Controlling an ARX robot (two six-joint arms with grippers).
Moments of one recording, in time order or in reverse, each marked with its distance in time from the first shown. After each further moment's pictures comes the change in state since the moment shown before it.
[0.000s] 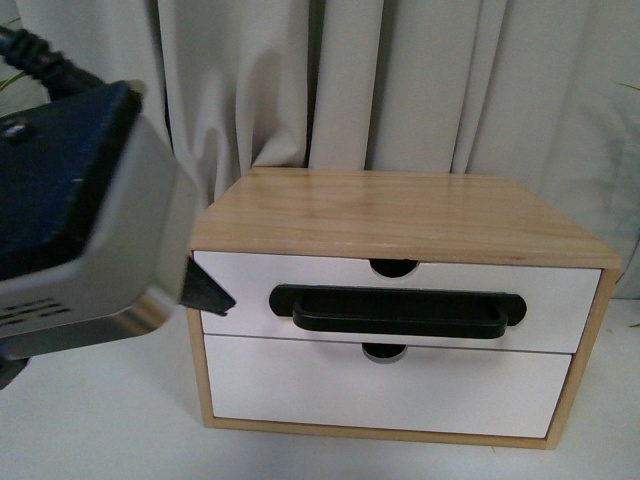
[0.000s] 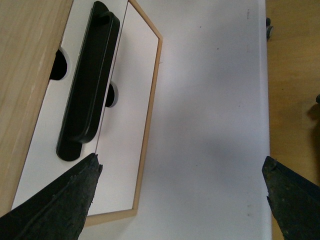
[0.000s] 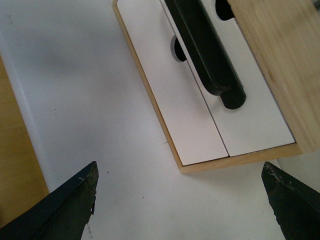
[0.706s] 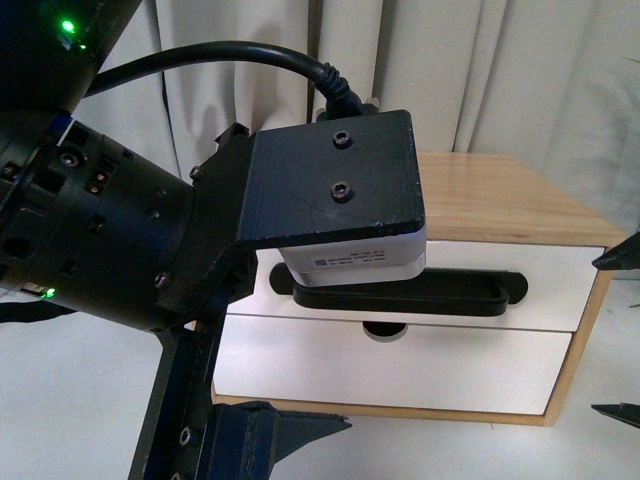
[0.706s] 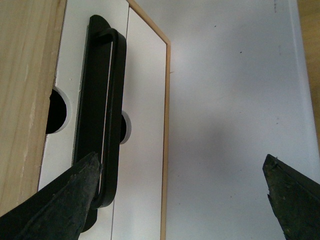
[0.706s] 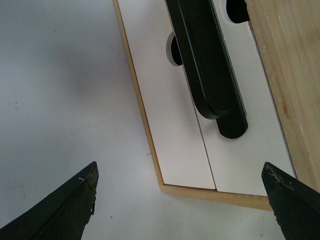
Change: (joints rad) left arm -0.146 0.266 0.204 0.067 -0.129 -0.011; right arm 0.098 0.288 0.159 0.095 0.089 -0.074
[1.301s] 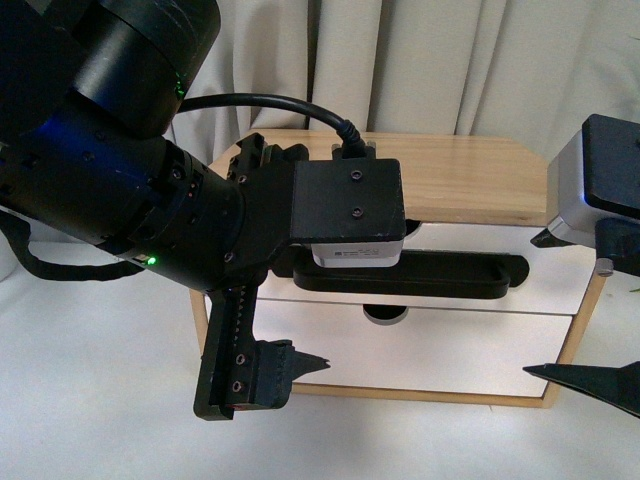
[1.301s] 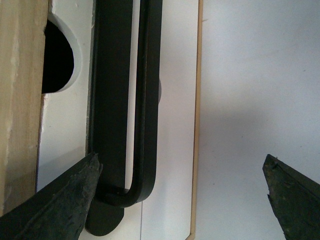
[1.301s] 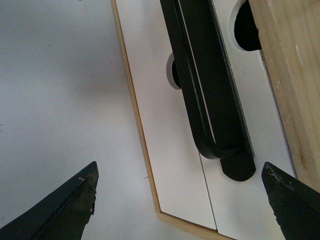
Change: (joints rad) left arm 0.024 0.206 0.150 0.018 -0.139 0.046; right arm 0.074 0.128 0.070 0.058 0.028 0.034
